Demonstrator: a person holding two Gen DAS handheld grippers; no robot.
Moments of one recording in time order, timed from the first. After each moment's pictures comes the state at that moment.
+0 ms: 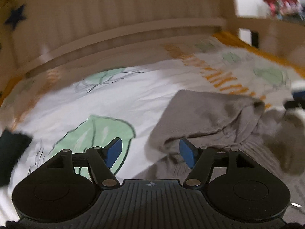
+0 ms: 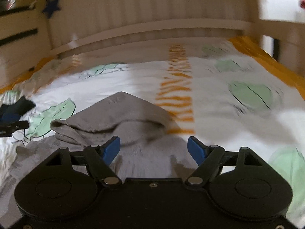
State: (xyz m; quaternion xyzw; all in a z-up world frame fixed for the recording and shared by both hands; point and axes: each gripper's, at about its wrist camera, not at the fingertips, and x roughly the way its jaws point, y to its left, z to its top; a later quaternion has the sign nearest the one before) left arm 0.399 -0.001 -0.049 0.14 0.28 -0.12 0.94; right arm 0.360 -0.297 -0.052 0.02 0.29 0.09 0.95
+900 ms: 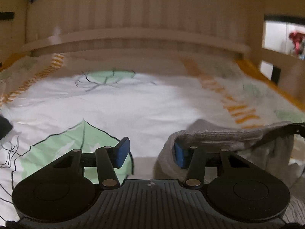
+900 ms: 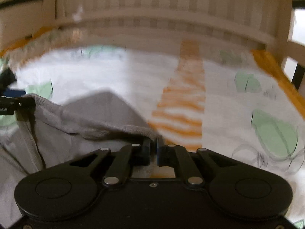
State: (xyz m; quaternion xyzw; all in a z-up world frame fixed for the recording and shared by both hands) left arm 0.469 0.025 -0.063 0.01 0.25 -0.09 0.96; right arm 0.457 -0.284 -0.059 -0.04 0.28 0.10 0.95
